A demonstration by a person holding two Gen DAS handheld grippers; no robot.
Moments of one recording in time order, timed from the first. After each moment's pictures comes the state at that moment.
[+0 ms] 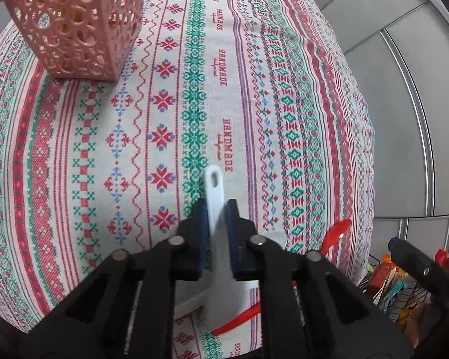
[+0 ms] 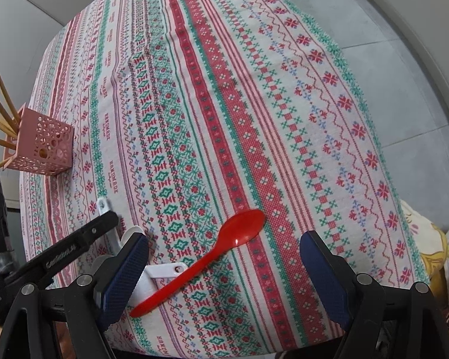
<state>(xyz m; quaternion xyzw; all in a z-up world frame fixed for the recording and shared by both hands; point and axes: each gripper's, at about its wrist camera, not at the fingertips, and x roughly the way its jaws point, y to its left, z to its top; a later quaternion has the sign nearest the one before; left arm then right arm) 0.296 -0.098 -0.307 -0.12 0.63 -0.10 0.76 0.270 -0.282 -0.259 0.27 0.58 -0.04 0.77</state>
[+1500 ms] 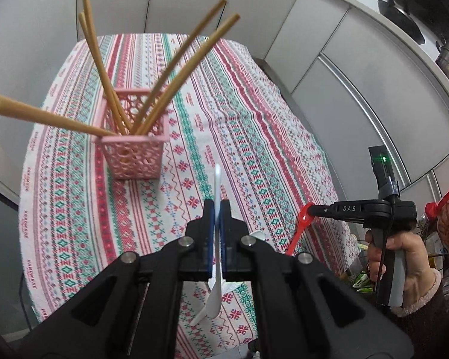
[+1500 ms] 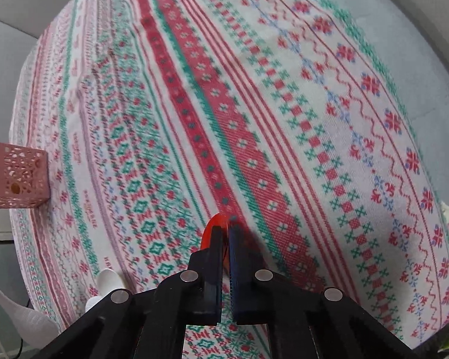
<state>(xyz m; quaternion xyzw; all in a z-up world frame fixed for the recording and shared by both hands) 0.253 -0.021 -0.185 -0.05 0.48 -0.20 0.85 0.305 -0.290 -0.308 0.32 0.58 -0.05 0.75</state>
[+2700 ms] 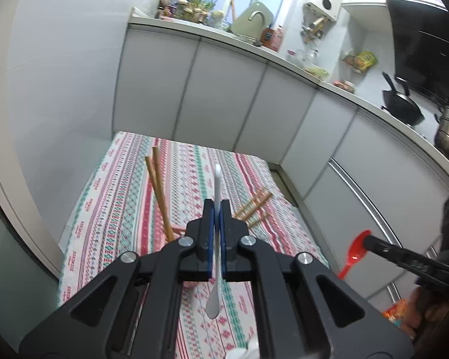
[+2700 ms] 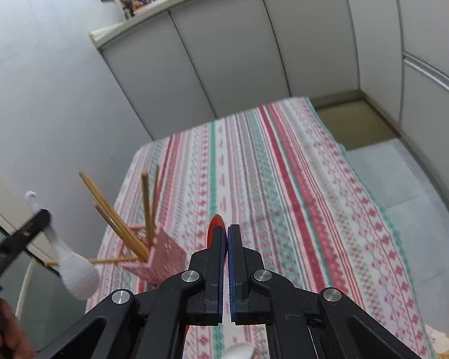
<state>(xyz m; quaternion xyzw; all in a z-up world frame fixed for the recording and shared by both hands) 0.276 0.028 -0.105 -0.12 0.27 -0.12 0.95 0.288 -0.213 -0.113 0.21 0.31 0.00 0.93</state>
